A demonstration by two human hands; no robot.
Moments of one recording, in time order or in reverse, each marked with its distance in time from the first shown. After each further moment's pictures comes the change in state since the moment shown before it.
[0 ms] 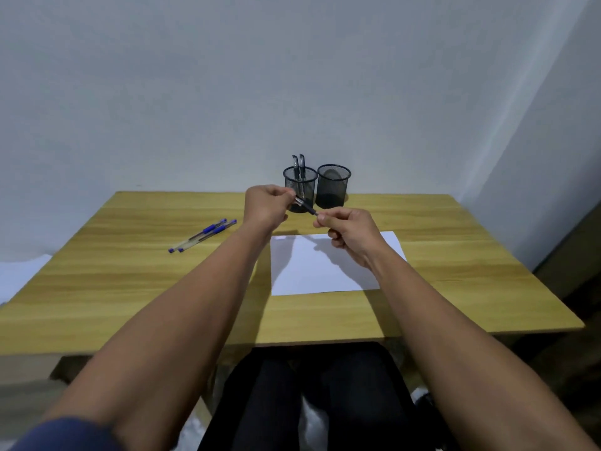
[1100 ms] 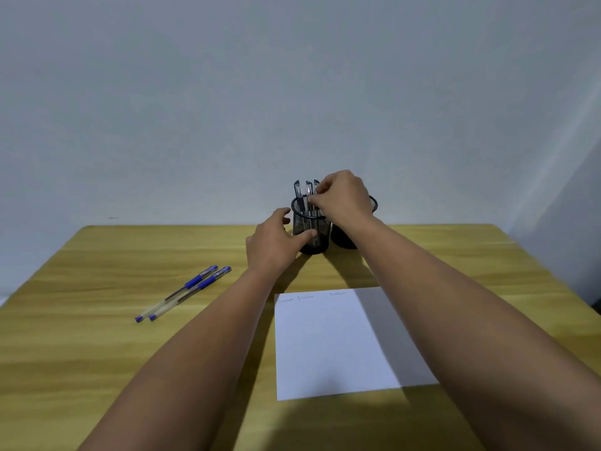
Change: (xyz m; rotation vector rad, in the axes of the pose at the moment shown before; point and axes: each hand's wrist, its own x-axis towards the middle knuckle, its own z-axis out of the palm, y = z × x) left_hand 0.134 -0.073 0.023 0.630 0.039 0.235; right_hand 0.185 -0.046 0.039 -0.877 0.333 -0.248
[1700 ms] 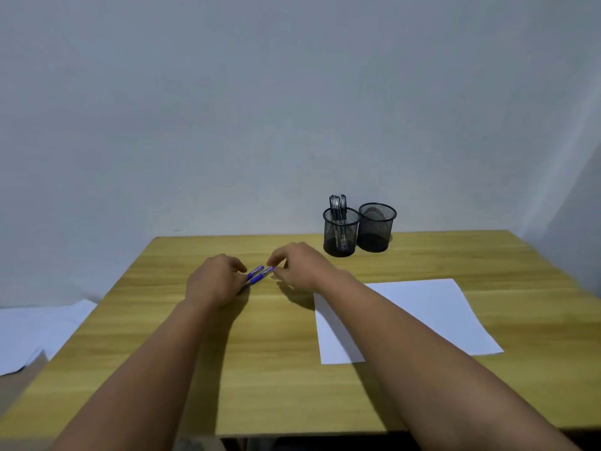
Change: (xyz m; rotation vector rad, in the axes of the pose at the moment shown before) left_hand -0.067 -0.096 -0.158 0.463 -0.086 -0.104; right_hand -0.124 -0.063 0.070 -0.061 -0.501 -0.369
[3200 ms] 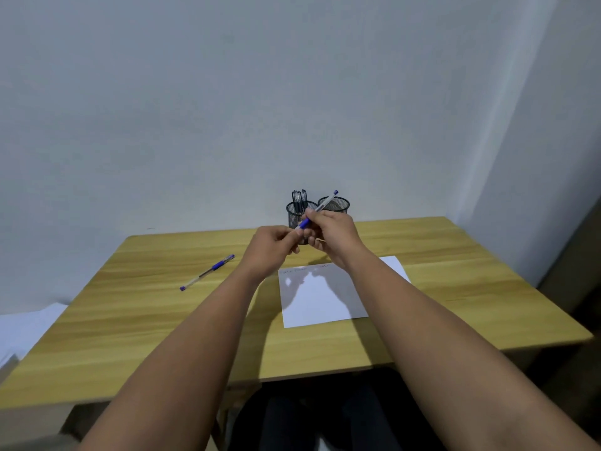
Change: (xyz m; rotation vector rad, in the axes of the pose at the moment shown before) left_hand -0.071 0.149 -0.008 -0.797 -0.161 0.327; right_hand -0.099 0.021 -0.089 1.211 0.422 0.355
